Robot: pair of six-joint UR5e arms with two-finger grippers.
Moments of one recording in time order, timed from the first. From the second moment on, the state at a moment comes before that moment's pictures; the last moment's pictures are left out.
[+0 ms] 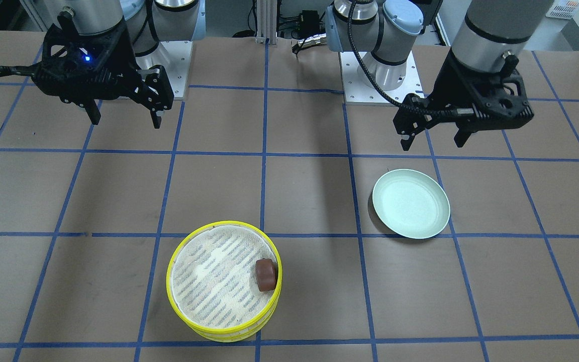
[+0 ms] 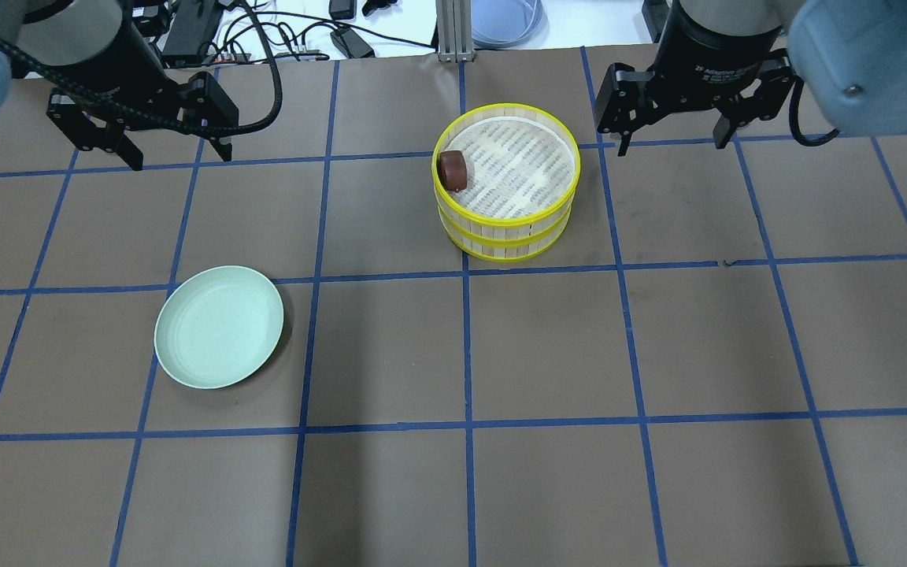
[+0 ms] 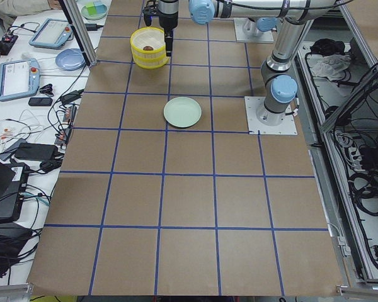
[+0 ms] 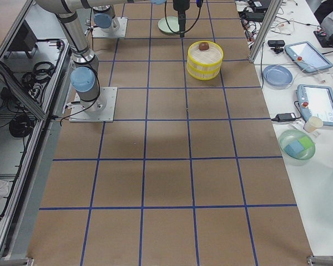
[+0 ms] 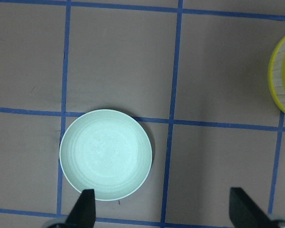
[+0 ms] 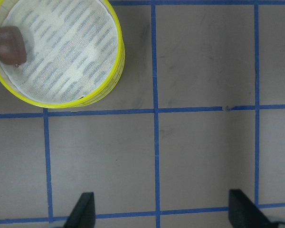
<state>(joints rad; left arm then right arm) -1.52 -1.57 -1.53 -1.51 1.60 -0.03 1.67 -1.55 1.49 -1.60 -1.64 0.09</state>
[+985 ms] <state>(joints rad) -1.52 -1.50 -1.60 -1.51 1.60 -0.03 1.67 -1.53 1.50 -1.62 -1.63 0.03</state>
